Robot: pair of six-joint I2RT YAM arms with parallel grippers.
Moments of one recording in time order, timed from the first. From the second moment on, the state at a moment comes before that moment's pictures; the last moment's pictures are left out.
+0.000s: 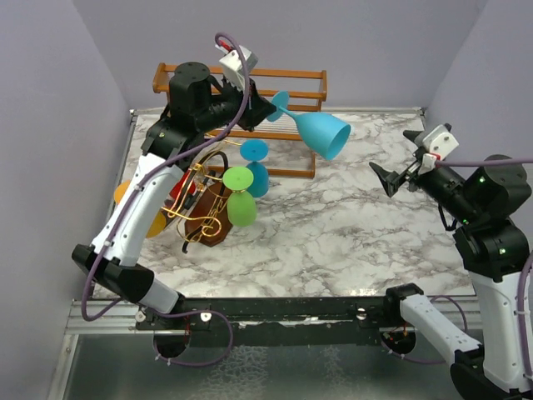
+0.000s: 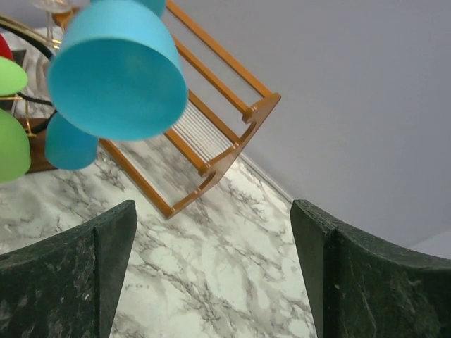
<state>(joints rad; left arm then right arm) -0.47 1.51 1.81 -0.43 0.49 -0.18 0.20 0.81 1.39 -0.57 -0.41 -0.44</state>
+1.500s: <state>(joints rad) -0.49 0.94 1.73 -1.44 0.59 1.16 0.20 0.90 0.87 -0.30 -0.44 -0.46</state>
